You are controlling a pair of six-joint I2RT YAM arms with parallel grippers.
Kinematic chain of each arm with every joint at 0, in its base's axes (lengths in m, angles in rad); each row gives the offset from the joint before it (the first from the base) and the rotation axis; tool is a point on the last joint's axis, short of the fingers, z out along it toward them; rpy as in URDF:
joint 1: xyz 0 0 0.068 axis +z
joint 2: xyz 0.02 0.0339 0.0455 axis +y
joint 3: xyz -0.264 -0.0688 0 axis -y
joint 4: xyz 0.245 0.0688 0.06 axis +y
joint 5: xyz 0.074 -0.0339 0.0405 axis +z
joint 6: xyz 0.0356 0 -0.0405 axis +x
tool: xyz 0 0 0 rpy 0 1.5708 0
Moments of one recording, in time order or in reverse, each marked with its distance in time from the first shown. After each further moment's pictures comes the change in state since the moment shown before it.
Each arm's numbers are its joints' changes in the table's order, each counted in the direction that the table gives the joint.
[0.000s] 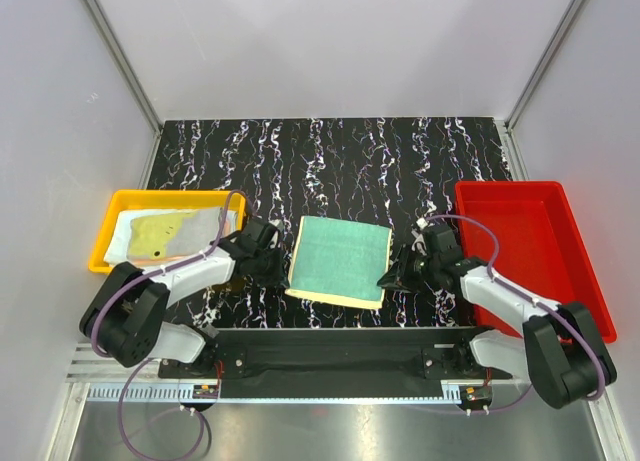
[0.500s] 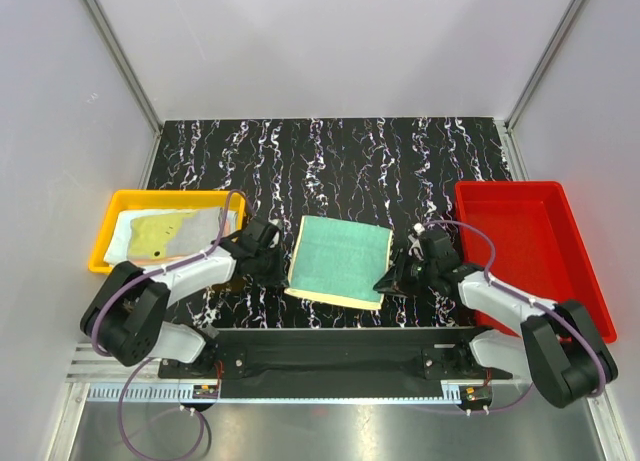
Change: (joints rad) left arm -0.003 0.015 0.008 0.000 0.030 -0.044; right arm 0.045 0.051 -0.061 -0.115 0.008 0.054
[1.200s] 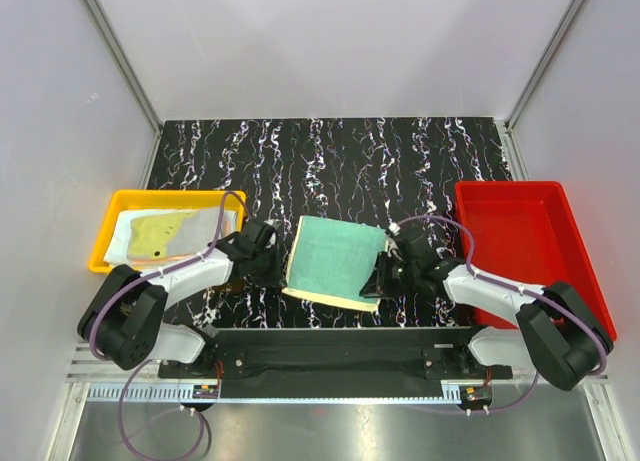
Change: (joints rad) left arm 0.012 -0.029 -0.023 0.004 0.020 -0.023; right arm 0.167 0.064 0.082 0.008 -0.056 -0.003
